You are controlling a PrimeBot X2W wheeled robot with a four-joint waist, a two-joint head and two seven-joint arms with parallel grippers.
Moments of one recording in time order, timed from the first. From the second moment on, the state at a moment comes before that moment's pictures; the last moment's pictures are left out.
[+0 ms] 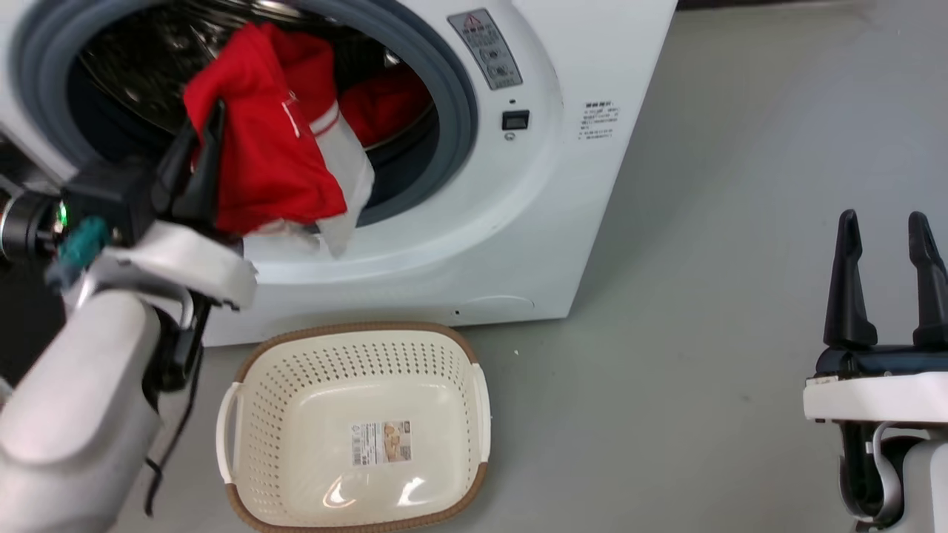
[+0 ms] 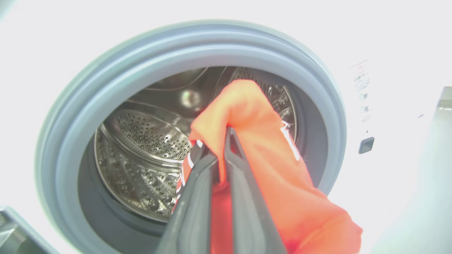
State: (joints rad) left arm -0.67 0.60 -0.54 0.31 -0.59 0.11 -0.26; right arm -0.17 -0.05 -0.14 -0.02 0.16 0.13 -0.26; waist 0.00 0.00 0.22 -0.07
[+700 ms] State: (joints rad) left arm -0.28 0.56 -0.49 0.13 -0.56 0.14 -0.26; right arm -0.15 -0.05 -0.12 -0.03 0.14 0.13 -0.26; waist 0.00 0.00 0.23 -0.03
